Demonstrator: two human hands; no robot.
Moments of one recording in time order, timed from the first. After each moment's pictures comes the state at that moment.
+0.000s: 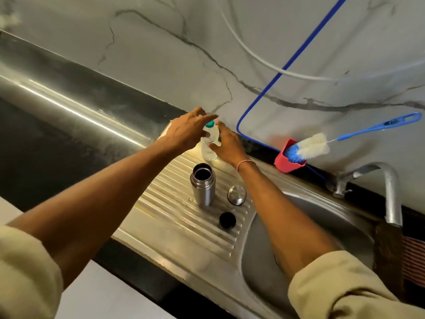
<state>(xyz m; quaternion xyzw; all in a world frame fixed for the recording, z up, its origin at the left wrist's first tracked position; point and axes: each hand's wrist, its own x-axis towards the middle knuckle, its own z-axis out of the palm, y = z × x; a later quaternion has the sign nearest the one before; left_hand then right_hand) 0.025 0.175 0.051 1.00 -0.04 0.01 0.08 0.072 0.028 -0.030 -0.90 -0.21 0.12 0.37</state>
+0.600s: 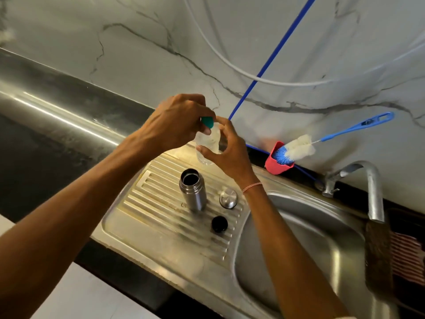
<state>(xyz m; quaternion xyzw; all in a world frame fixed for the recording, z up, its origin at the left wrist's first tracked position) -0.008 0.142 0.161 0.97 -0.17 0.11 0.11 0.019 -0.023 0.052 -0.79 -0.24 0.02 0.57</state>
